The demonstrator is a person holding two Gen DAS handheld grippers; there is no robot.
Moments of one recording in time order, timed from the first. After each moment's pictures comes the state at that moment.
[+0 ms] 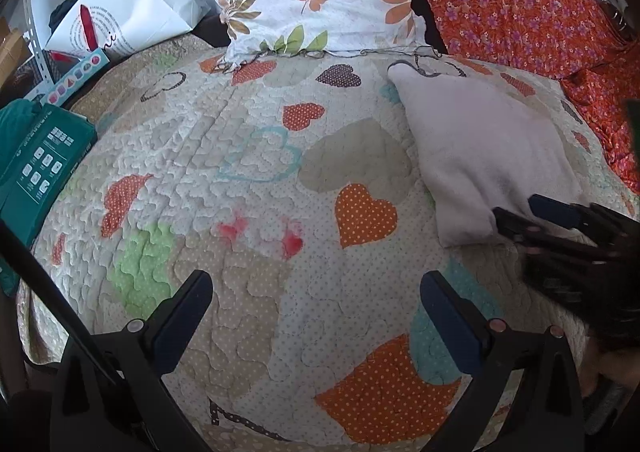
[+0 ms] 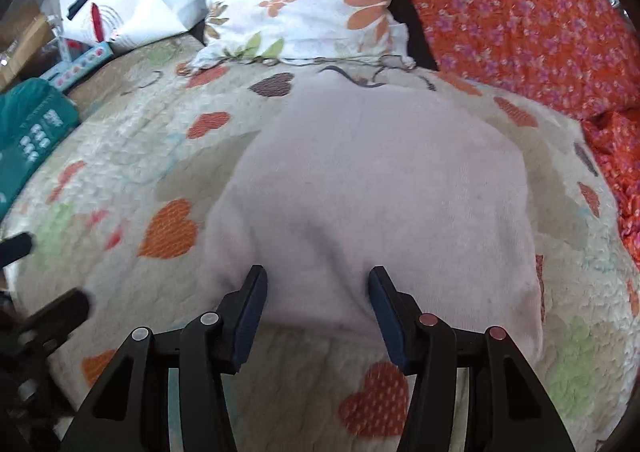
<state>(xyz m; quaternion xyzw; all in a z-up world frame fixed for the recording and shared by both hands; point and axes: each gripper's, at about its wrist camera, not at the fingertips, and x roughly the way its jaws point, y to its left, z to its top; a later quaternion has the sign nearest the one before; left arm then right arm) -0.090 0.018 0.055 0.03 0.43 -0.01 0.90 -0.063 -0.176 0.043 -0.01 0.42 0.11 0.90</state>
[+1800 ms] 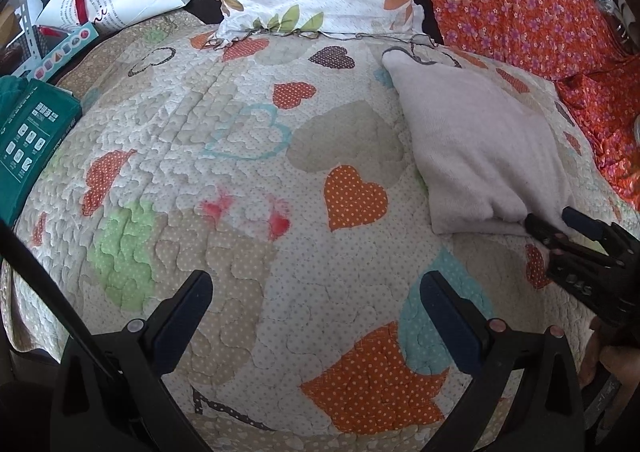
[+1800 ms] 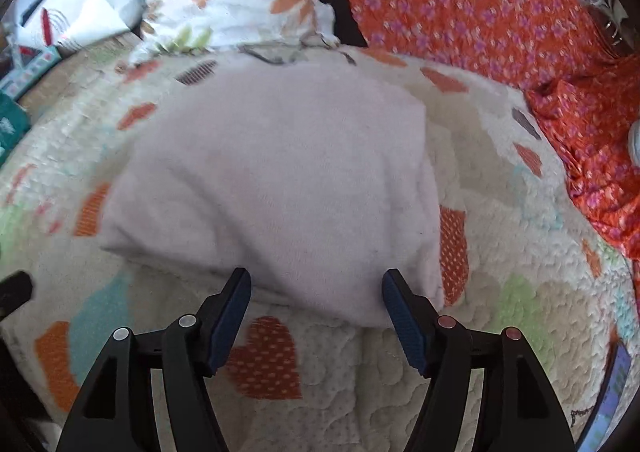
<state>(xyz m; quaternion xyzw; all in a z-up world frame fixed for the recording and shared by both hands) -0.090 0.020 0.048 0.00 0.46 -0.02 0.89 -0.078 -0.212 0.047 -0.02 0.41 0.00 0.91</state>
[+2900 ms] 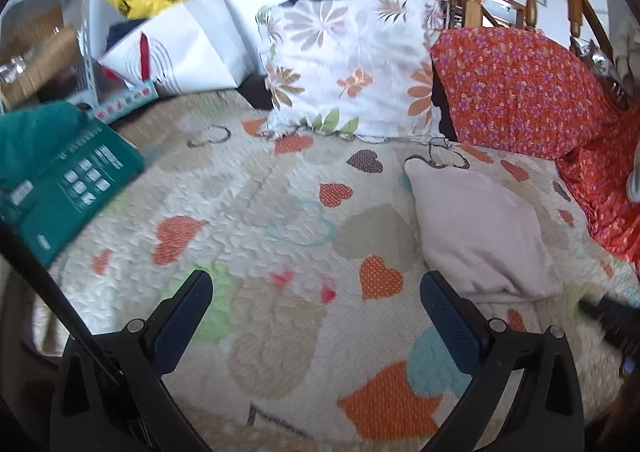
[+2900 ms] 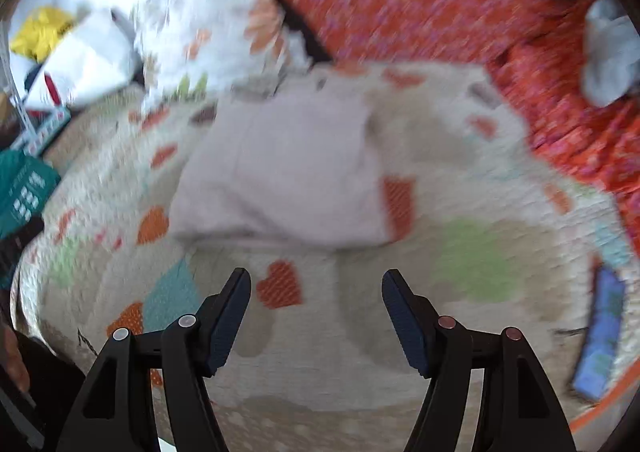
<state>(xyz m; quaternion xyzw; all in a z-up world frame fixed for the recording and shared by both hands) -0.151 0.048 0.122 -0.02 0.31 0.02 0.95 -0.165 -0.261 0.114 0.05 0.38 -0.03 0.92</state>
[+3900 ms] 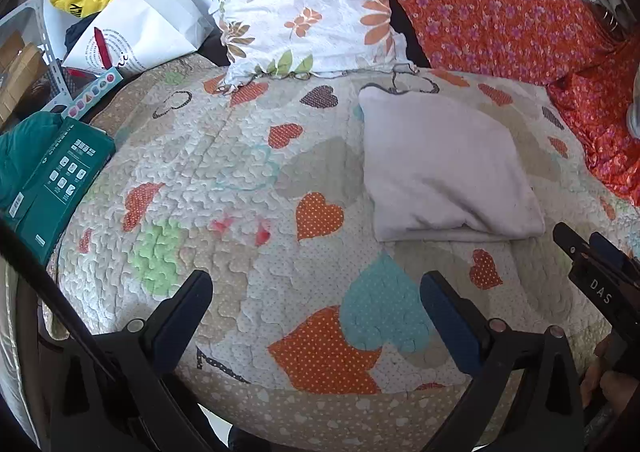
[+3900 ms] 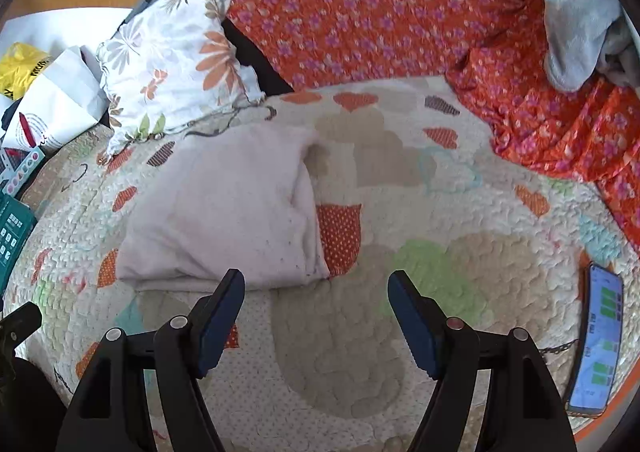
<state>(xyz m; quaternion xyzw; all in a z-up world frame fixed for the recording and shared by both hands) -0.135 -0.037 0.101 0.04 0.42 0.02 0.91 -0.134 -0.293 0.076 0.08 0.37 -0.07 0.92</state>
